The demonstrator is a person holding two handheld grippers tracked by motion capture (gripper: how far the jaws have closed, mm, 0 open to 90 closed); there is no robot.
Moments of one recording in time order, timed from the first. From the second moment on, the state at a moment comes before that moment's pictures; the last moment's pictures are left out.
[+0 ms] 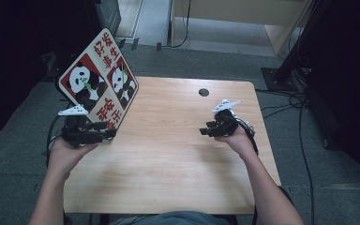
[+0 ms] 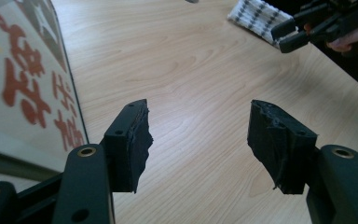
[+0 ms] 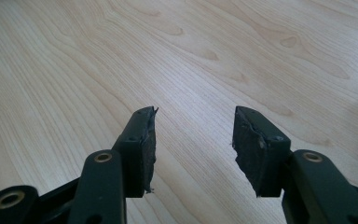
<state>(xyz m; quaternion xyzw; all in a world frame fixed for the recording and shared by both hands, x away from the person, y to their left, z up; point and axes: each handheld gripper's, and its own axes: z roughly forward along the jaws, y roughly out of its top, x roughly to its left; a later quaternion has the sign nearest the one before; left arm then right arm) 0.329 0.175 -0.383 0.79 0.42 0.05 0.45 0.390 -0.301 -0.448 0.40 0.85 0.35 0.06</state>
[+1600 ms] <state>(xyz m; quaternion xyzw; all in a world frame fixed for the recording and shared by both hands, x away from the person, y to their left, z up) 0.378 0.251 -0.325 0.76 0.50 0.10 0.41 0.386 -0.310 -0.450 0.40 0.85 0.35 0.07</state>
